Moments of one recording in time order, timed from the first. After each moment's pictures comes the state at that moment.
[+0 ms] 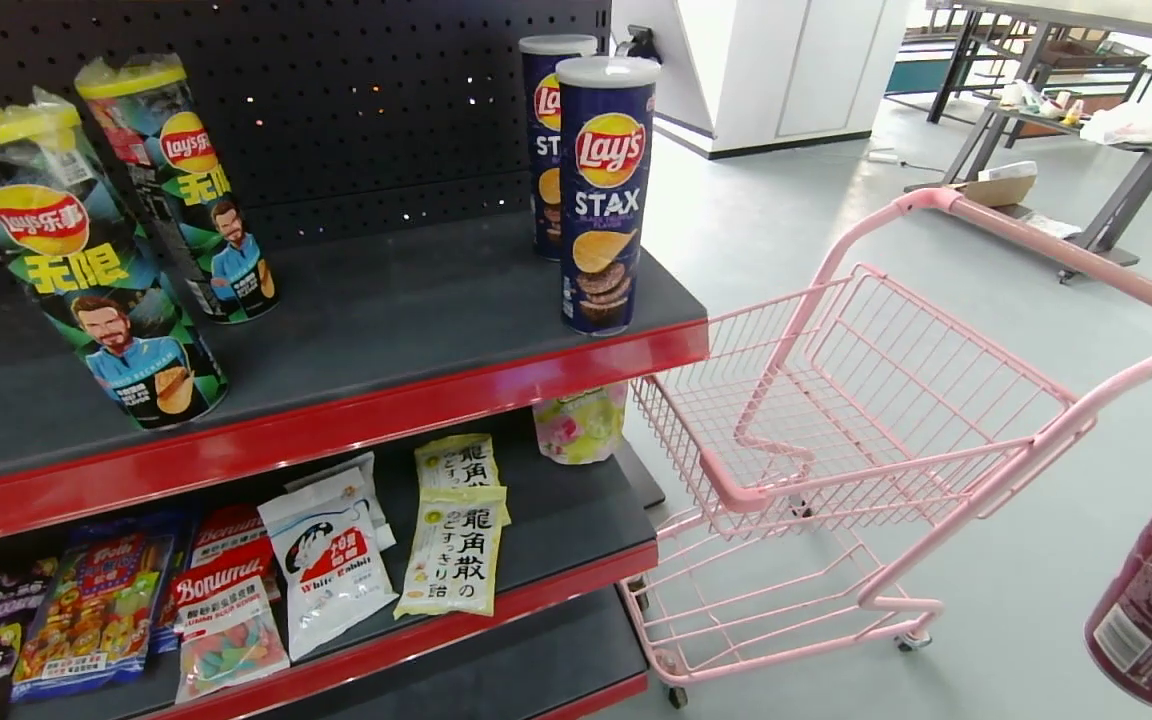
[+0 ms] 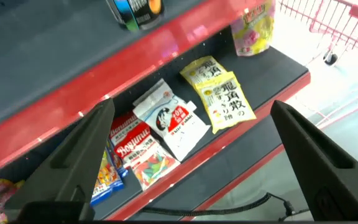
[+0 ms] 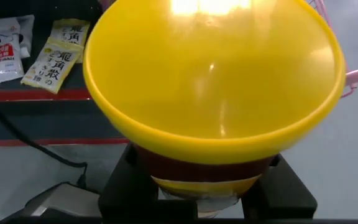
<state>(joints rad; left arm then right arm) -0.28 0.48 -0.48 0.19 0.11 0.22 0.07 0.80 -0.74 0.26 0.14 -0.18</state>
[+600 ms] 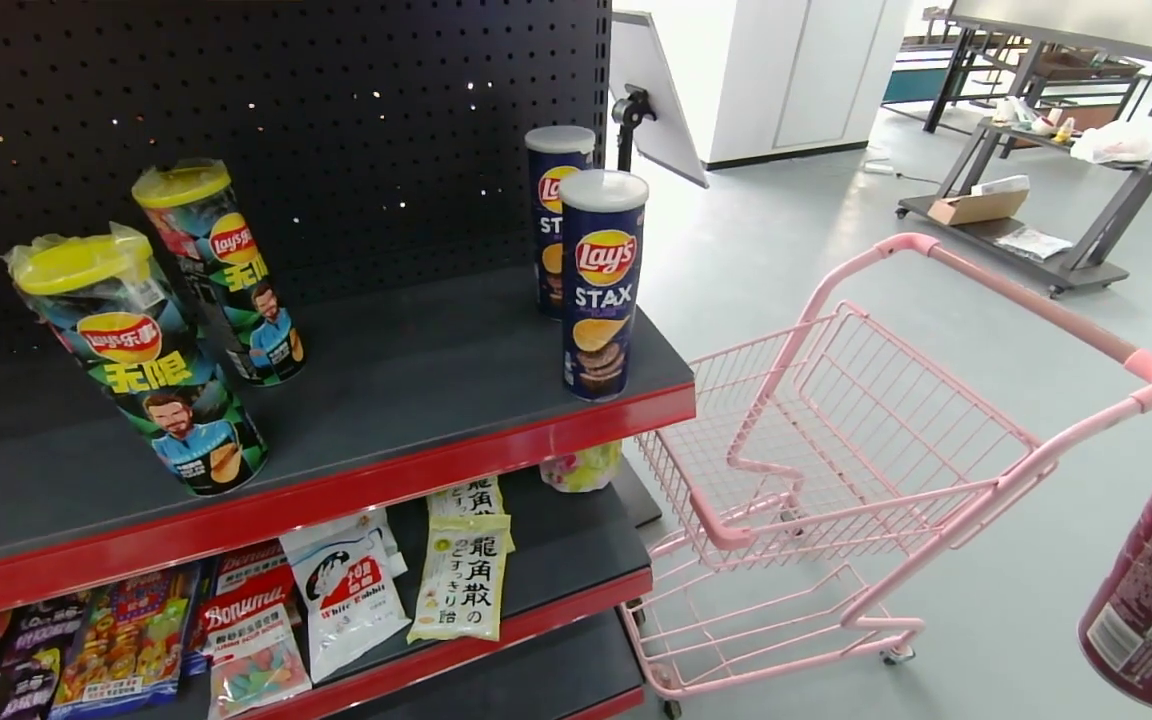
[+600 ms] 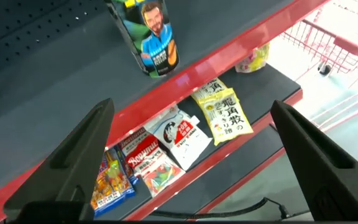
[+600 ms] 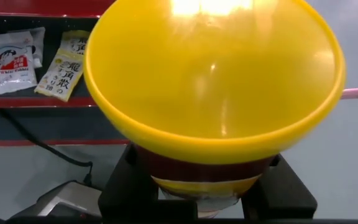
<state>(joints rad) -0.28 0.48 -0.48 0.19 0.11 0.22 0.08 0.82 -0.74 0.26 0.14 -0.19</state>
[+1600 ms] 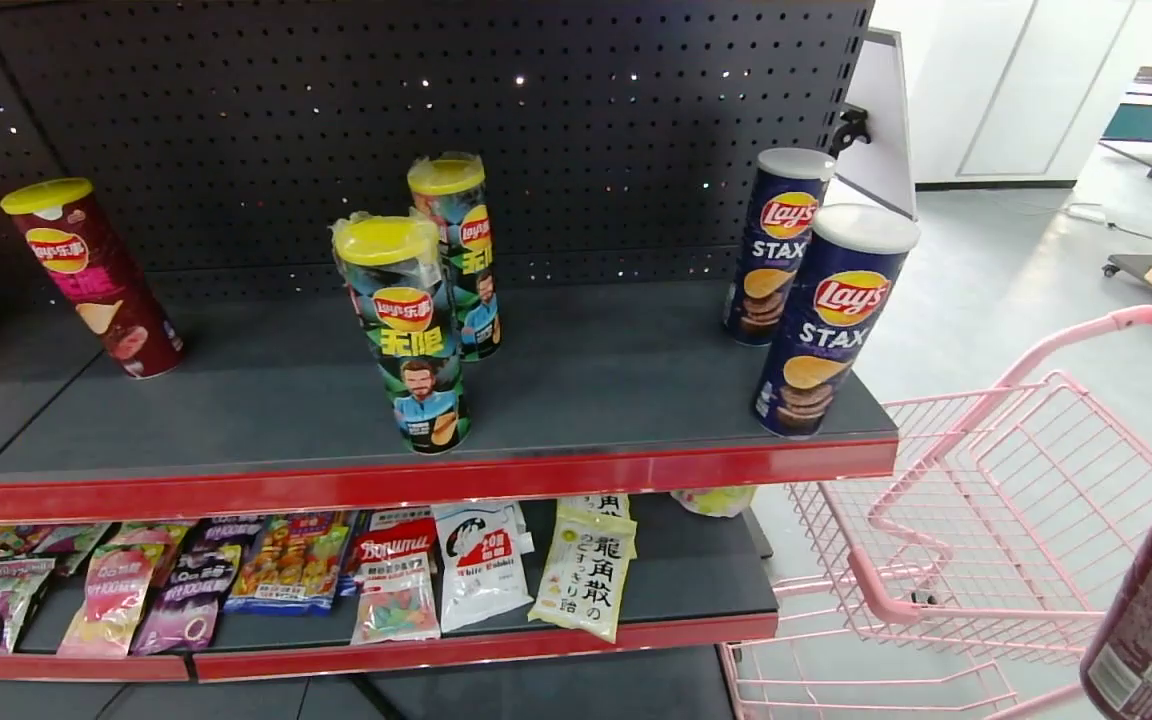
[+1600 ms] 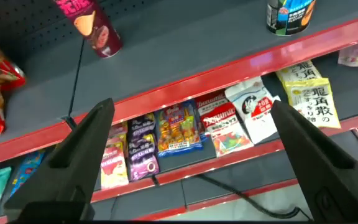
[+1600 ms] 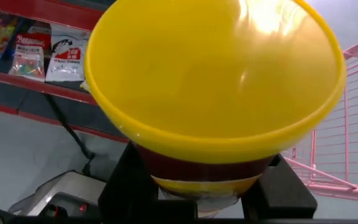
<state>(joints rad) -0.27 0.53 -0.48 0.12 0.23 0.27 0.07 0.78 -0.66 0.25 0.14 -0.20</state>
